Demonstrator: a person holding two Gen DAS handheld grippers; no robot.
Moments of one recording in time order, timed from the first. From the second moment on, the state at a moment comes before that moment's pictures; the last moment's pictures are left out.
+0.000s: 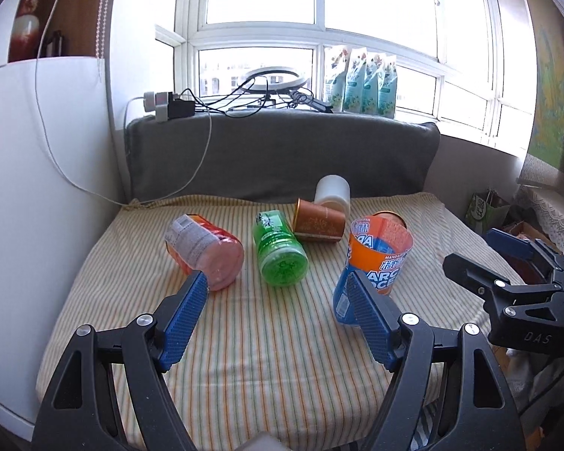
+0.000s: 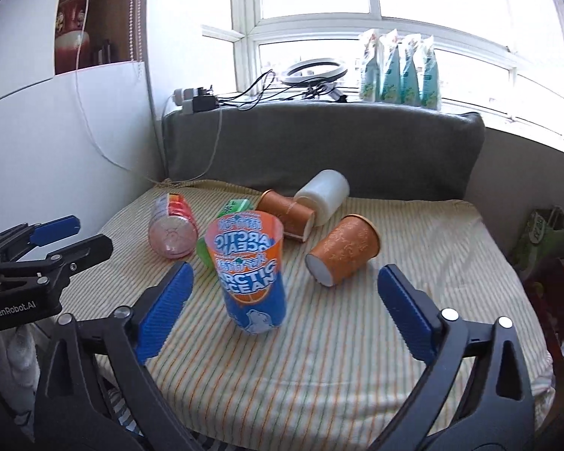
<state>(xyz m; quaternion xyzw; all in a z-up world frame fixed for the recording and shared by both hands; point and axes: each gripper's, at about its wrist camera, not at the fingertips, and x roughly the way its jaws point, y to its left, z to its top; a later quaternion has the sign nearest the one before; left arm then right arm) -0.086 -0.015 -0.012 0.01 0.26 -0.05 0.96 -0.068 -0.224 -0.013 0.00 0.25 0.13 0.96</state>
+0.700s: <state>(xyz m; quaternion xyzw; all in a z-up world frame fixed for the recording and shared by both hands) -0.092 -0.025 -0.003 0.02 0.22 -0.06 0.97 -0.073 -0.250 0.004 0.02 0.23 0.05 0.97</state>
